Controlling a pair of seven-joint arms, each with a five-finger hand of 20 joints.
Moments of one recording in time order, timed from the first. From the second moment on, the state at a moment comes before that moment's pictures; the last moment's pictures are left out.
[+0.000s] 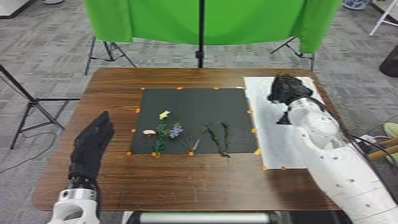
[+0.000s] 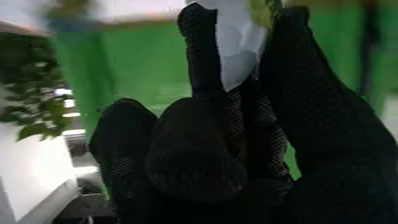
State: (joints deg) left arm 123.9 -72.4 -94.6 -115.0 57.1 7.0 15.2; right arm -73.8 -58.8 68.2 -88.1 -139.9 -2.8 15.5
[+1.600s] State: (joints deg) left arm 123.6 -72.6 -94.6 -114.9 57.0 5.3 13.6; right arm -68.8 -66.3 49.3 -95.6 -137.0 -17.9 4.6
